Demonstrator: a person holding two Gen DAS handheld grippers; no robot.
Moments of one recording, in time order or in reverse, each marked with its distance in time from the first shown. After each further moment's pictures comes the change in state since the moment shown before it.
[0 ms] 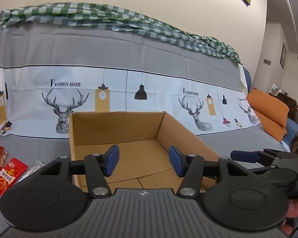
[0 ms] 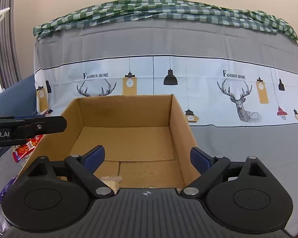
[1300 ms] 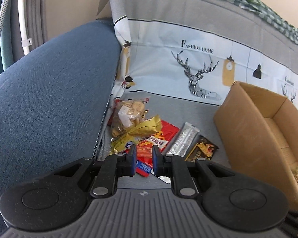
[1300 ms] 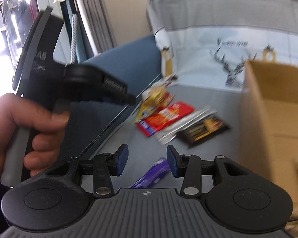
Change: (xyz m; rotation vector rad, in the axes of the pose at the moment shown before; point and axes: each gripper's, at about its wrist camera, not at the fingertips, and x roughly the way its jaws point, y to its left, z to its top) left arm -0.052 0.228 -0.027 -0.176 0.245 0.433; right arm 0.033 0.248 -0.051 -0.086 0.147 0.523
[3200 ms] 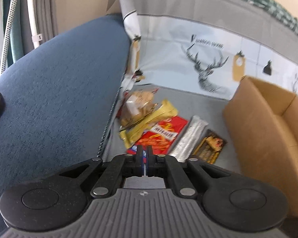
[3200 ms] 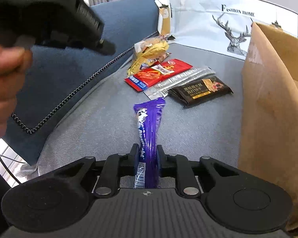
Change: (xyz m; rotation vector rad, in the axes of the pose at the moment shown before) left arm 0.005 -0.008 -0.007 -0.012 0.034 0.076; right arm 0.040 -0.013 -0.030 -0.066 0.210 -0.065
